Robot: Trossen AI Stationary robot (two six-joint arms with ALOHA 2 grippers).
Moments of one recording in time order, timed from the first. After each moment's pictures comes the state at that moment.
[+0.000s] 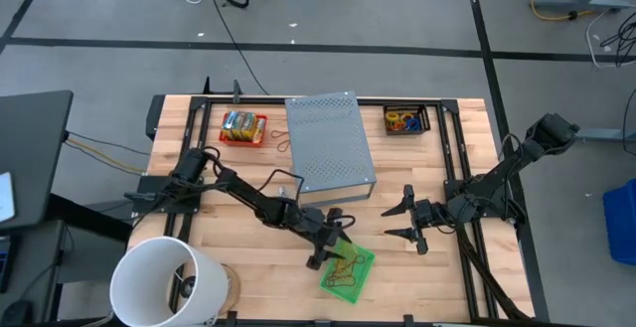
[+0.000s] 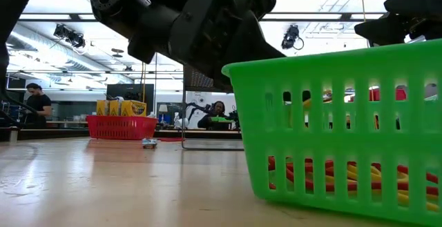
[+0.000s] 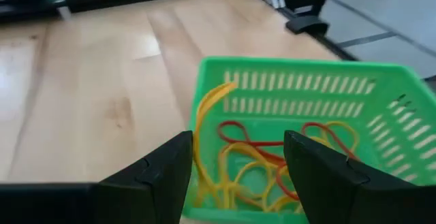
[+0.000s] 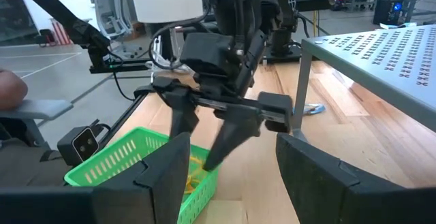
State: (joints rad) left arm -0.30 2.09 1.10 0.59 0.06 0.07; right arm 0.66 1.00 0.15 0.71 0.50 0.17
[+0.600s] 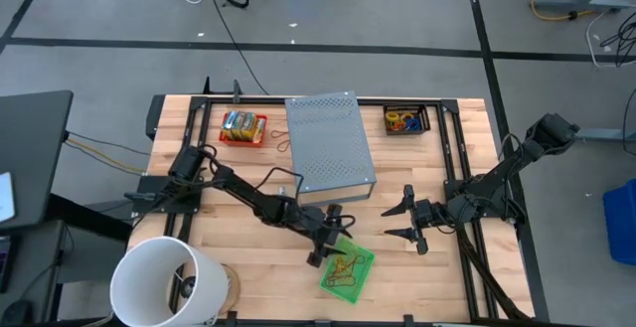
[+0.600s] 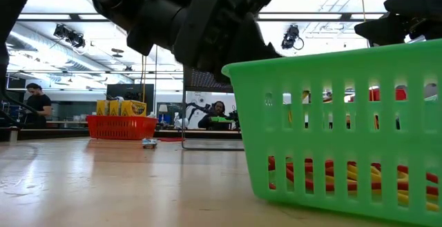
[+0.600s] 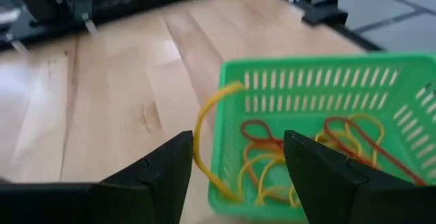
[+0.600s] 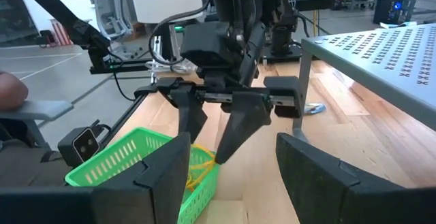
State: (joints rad) left arm -0.29 2.06 1.10 0.55 -0.01 0.17; right arm 0.66 1.00 0.15 0.71 0.50 0.17
